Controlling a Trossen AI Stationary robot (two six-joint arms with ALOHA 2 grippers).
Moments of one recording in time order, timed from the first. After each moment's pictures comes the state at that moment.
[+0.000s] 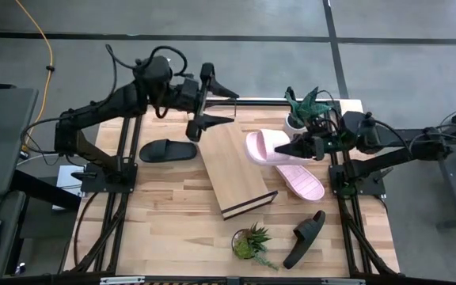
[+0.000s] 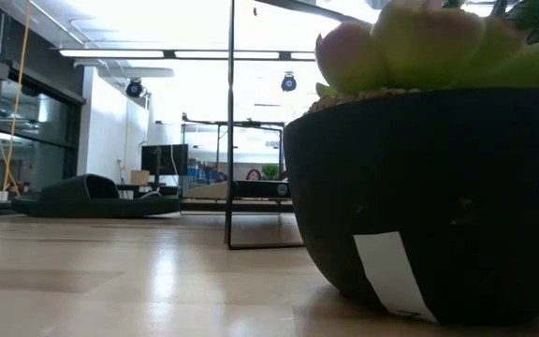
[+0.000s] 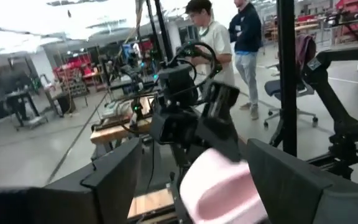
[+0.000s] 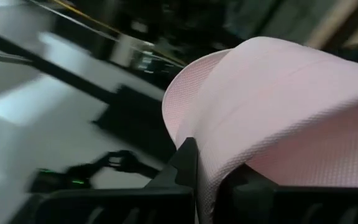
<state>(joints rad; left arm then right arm) 0.34 1.45 1.72 -0.25 0.42 0.21 0.06 0.90 1.00 -0.13 -0.08 1.03</state>
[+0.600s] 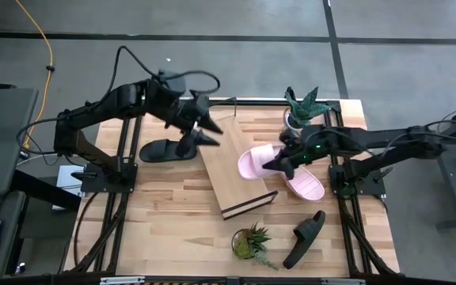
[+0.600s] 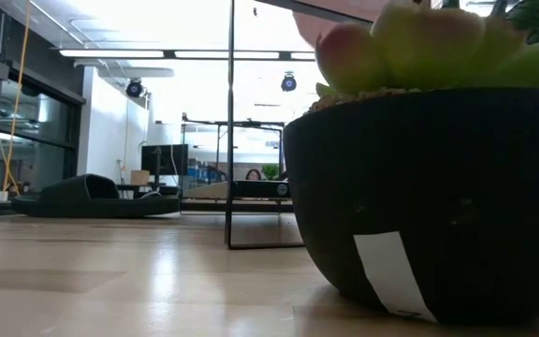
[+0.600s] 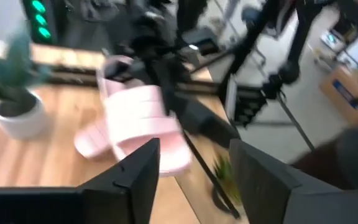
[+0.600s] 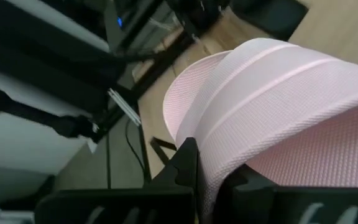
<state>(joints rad) 0.28 1.45 1.77 -0.83 0.44 -0.06 0.04 1.09 1.00 -0.37 -0.13 0.80</state>
